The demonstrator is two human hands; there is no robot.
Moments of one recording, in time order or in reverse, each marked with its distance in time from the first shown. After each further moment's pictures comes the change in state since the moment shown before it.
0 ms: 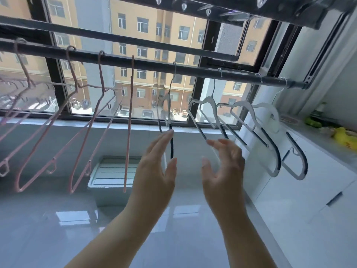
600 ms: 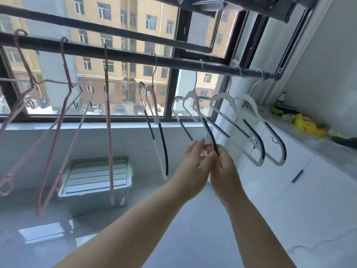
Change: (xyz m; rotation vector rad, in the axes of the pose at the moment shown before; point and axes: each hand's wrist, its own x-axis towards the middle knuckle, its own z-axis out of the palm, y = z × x) left_hand 0.017 0.006 0.074 -0.424 -0.620 -0.264; right_hand 0.011 0.038 -0.001 0.300 -0.190 0.379
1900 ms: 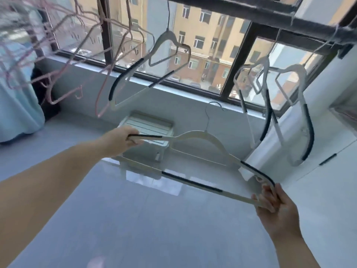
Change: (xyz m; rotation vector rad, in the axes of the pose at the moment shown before) left_hand -0.053 -0.096 -0.026 0.735 0.331 -0.534; right_hand 0.038 0.228 -0.183 0.914 -0.215 0.642
